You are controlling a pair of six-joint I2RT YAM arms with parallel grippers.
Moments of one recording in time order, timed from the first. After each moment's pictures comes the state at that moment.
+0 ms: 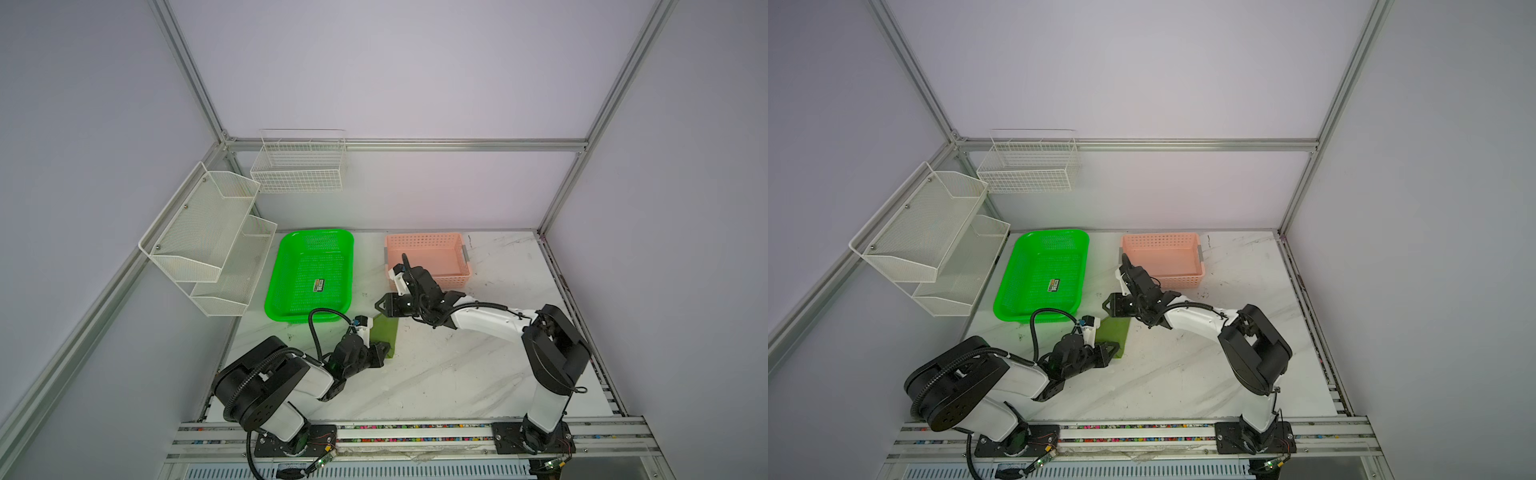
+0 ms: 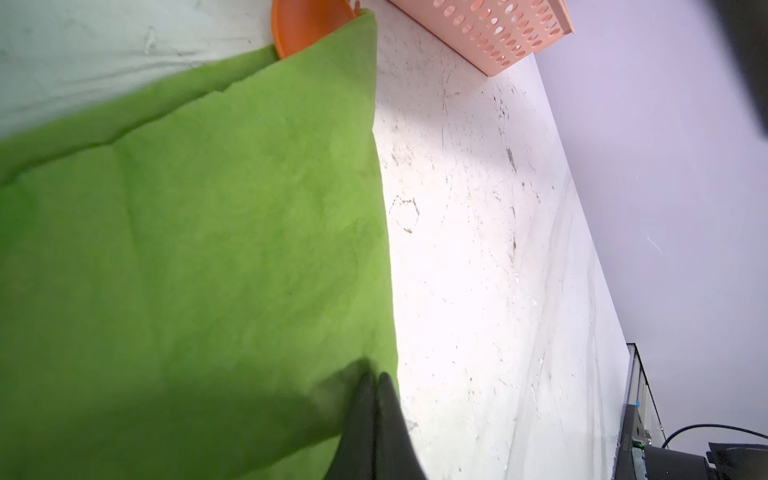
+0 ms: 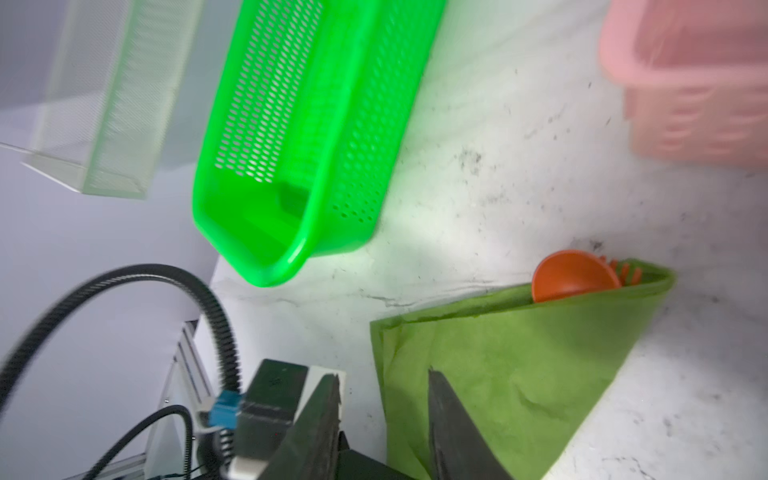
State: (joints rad) left arm -0.66 1.54 0.21 0.80 0.13 -0.78; right arm 0.79 1.78 1.19 -0.02 -0.29 0.69
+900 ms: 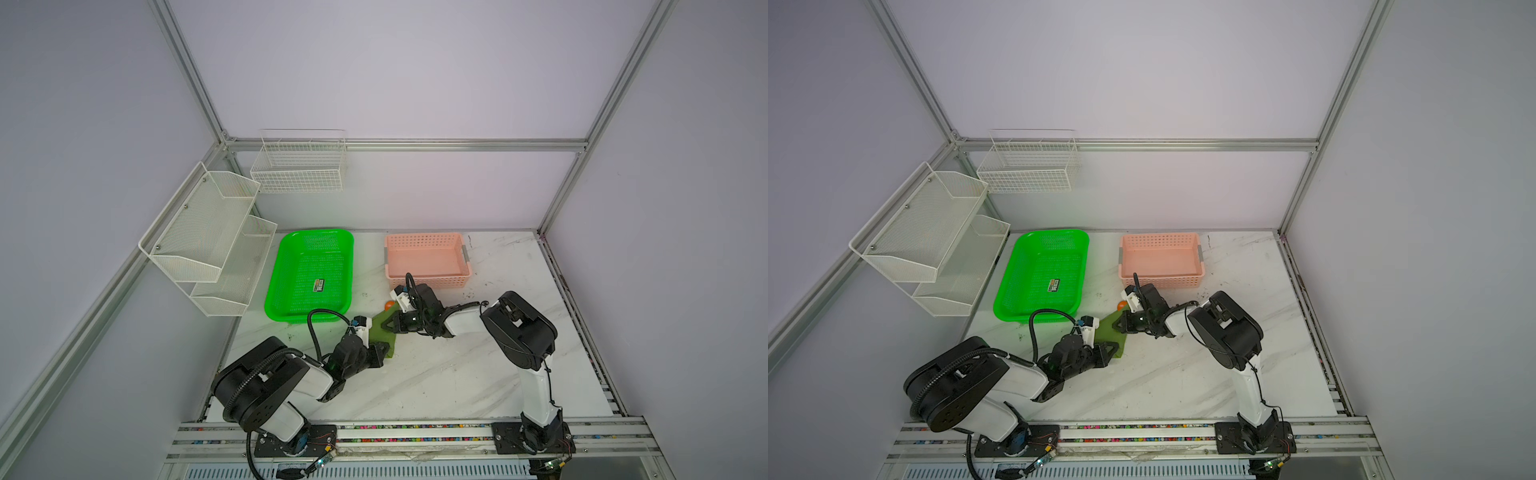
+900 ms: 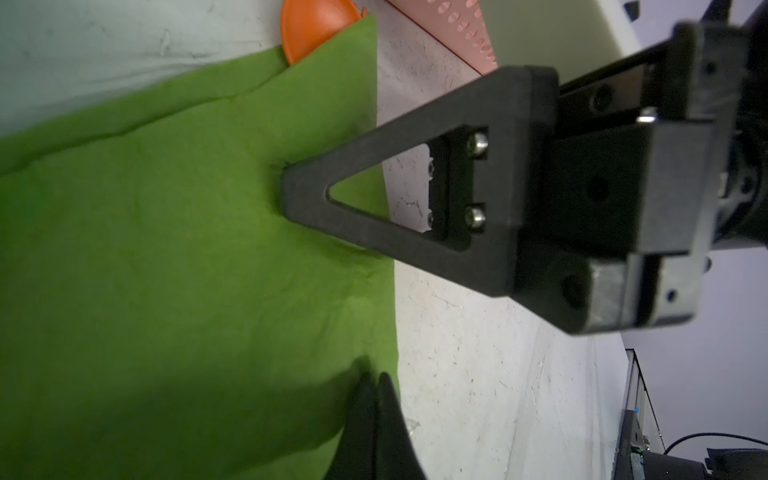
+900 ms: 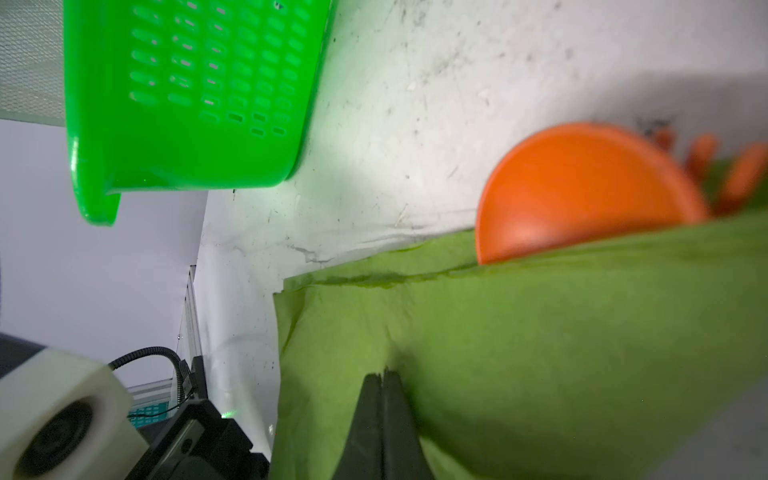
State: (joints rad) left arm -0.66 1.54 0.20 0.82 0.13 -0.80; right arm 0.72 2.06 1.05 0.33 -0.57 0.67
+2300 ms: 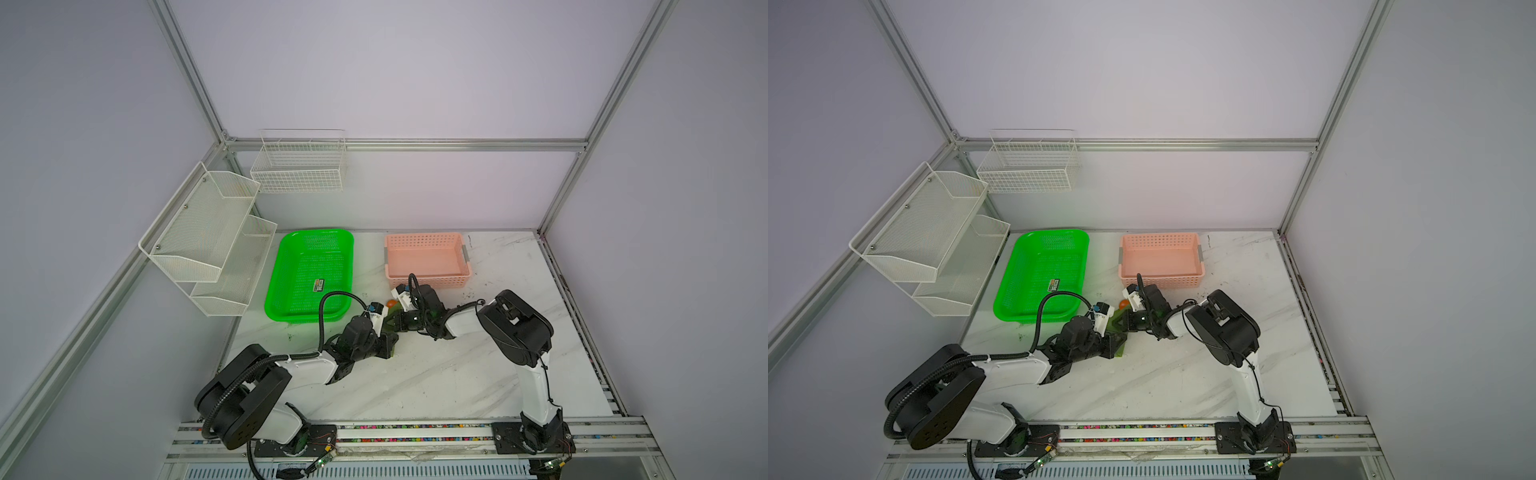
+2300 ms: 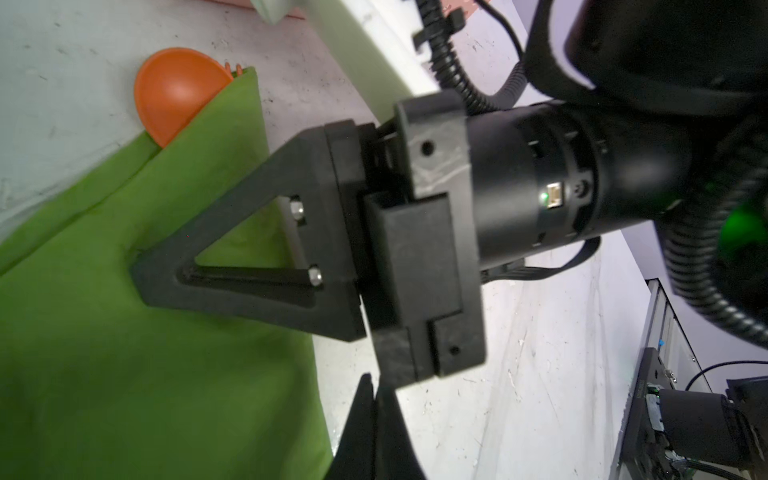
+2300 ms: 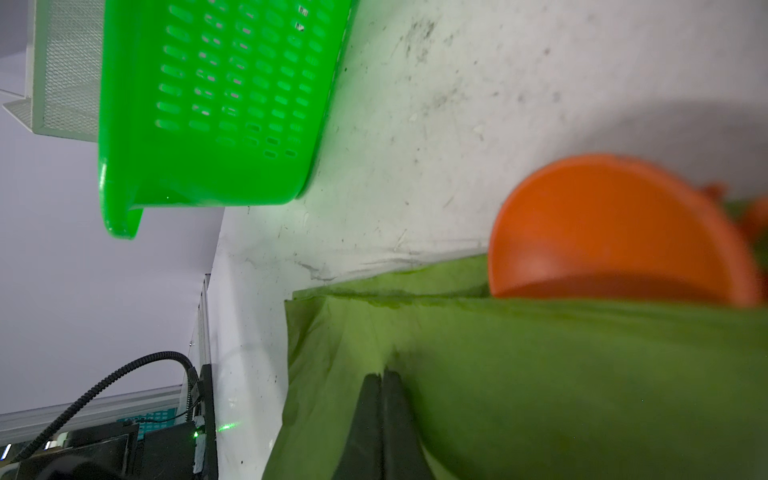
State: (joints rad) left arm -0.66 1.45 0.43 0.43 0.21 -0.56; right arm 0.71 2.09 1.02 0.46 -0.59 0.70
